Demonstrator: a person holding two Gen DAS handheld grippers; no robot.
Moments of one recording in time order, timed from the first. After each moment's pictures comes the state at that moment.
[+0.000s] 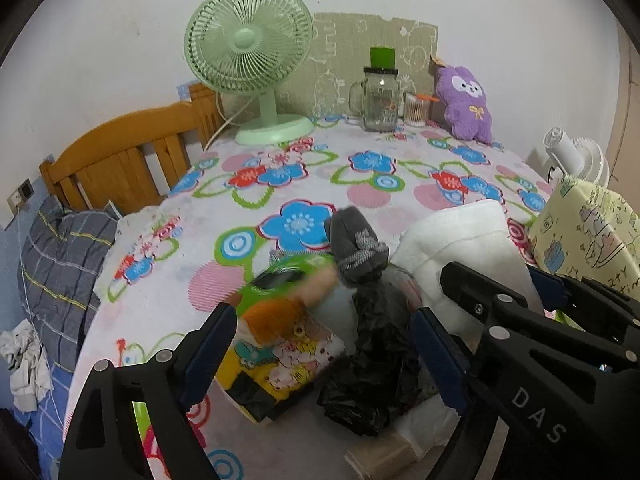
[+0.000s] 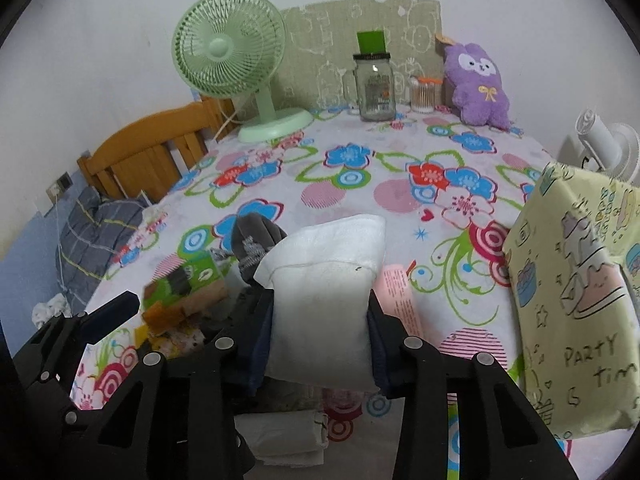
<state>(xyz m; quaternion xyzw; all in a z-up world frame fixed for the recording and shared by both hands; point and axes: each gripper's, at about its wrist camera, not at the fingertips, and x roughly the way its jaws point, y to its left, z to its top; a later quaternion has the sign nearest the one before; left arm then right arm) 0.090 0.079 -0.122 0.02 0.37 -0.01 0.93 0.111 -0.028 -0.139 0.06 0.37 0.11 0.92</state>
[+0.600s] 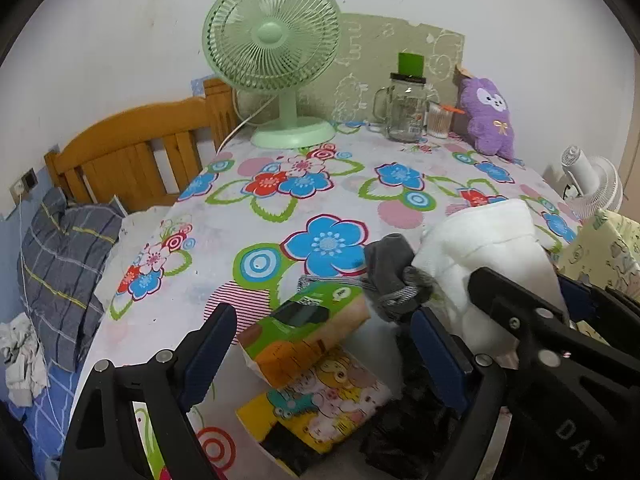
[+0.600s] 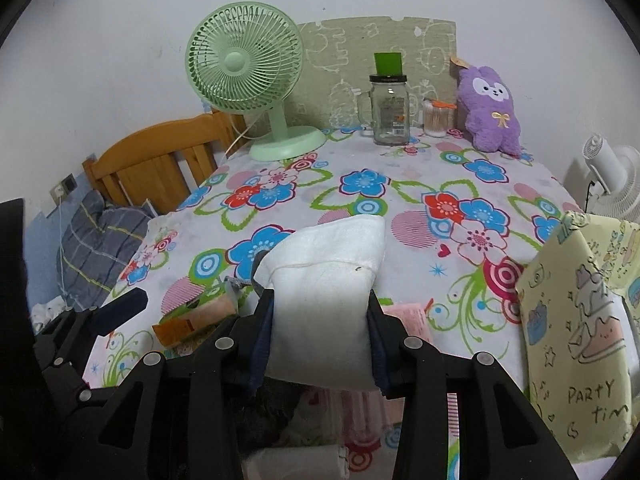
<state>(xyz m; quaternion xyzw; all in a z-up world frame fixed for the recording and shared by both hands) 0.123 0.107 -0.125 0.00 0.37 0.01 0.93 0.128 -0.009 -0.129 0.05 0.35 0.12 0.93</state>
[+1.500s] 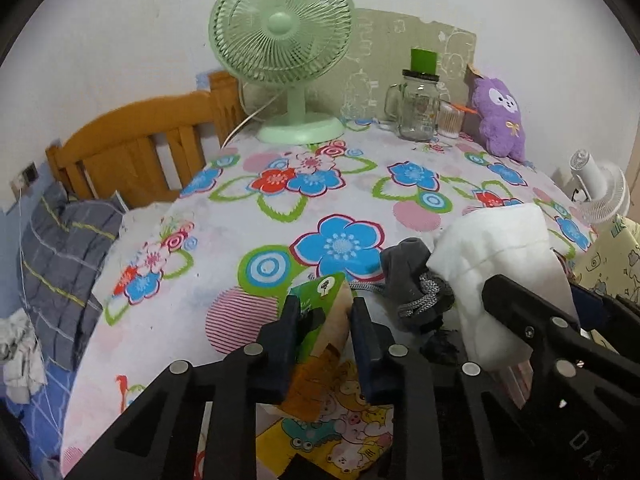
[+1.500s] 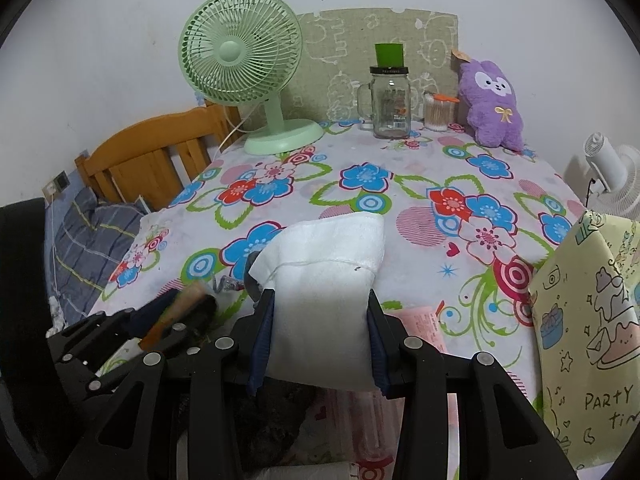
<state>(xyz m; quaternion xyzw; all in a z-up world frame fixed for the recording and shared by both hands) 0.134 0.112 -0.129 0.00 0.37 0.01 0.93 0.139 -0.002 -0.135 0.04 0.36 0.11 0.92</state>
